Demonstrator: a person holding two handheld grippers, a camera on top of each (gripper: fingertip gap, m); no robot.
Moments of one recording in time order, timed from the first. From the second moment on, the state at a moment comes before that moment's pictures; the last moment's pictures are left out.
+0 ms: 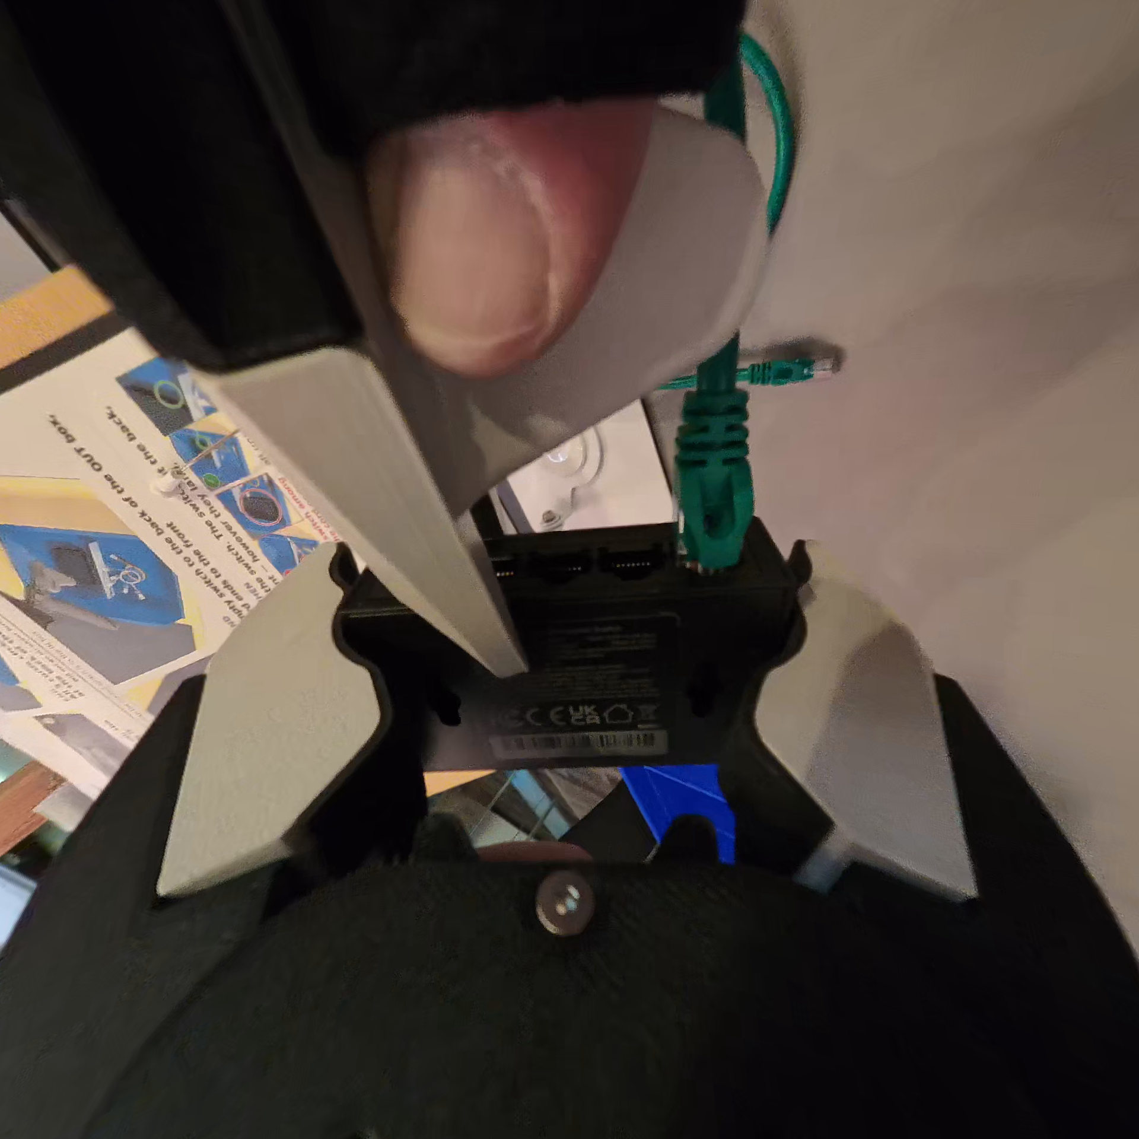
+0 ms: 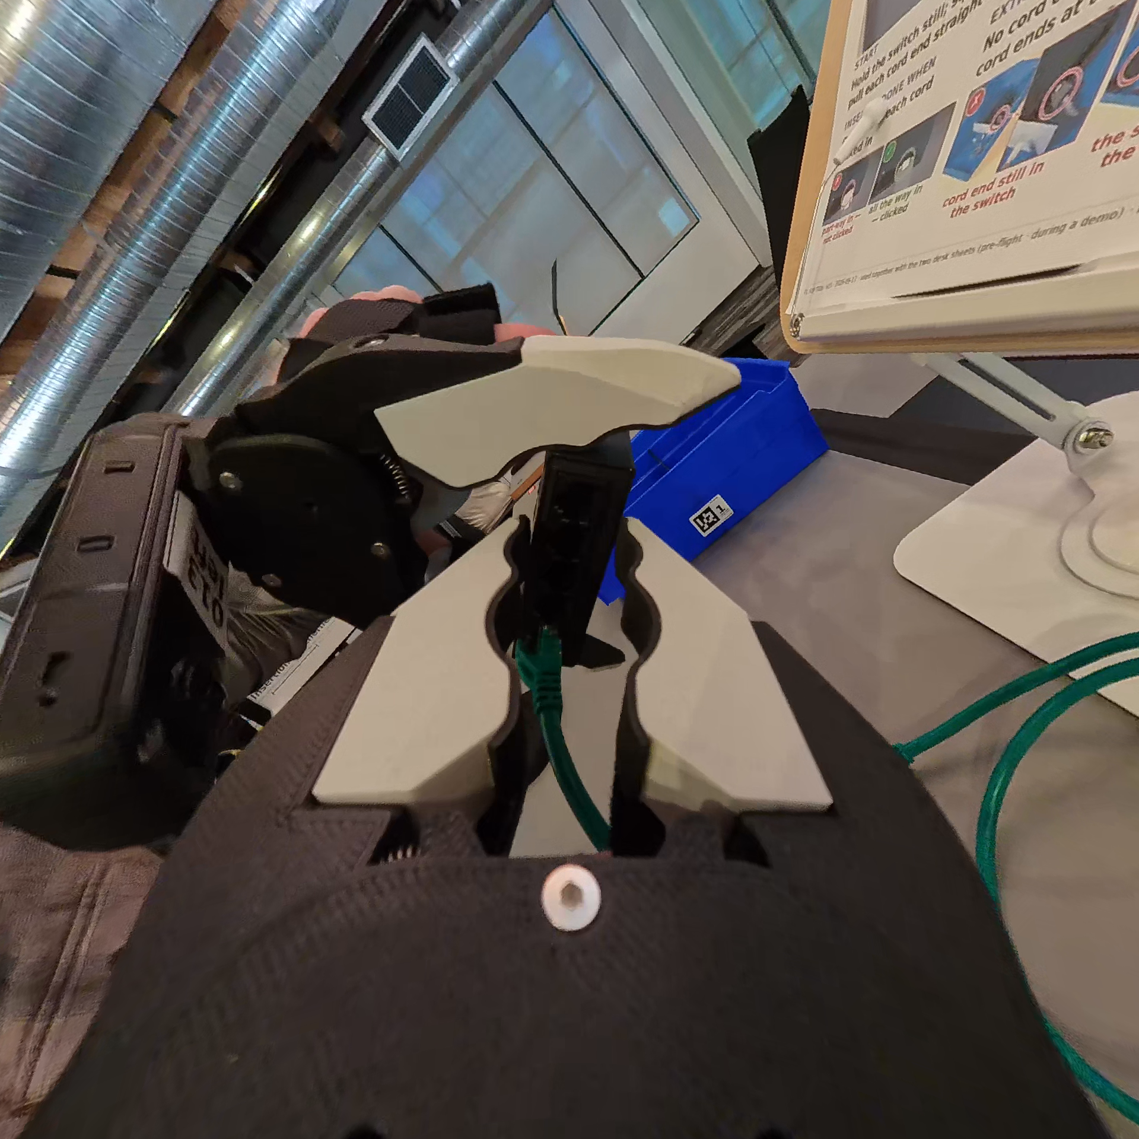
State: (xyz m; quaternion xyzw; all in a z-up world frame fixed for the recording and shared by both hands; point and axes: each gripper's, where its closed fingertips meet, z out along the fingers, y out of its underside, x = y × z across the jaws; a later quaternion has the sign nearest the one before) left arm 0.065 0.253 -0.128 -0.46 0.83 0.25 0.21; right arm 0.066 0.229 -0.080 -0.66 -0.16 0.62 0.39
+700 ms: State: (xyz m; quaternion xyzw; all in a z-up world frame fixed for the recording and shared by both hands) left arm 0.013 0.234 -0.111 -0.58 0.81 0.00 0.06; right arm 0.089 0.179 -0.034 -0.56 -0.55 0.16 0.60
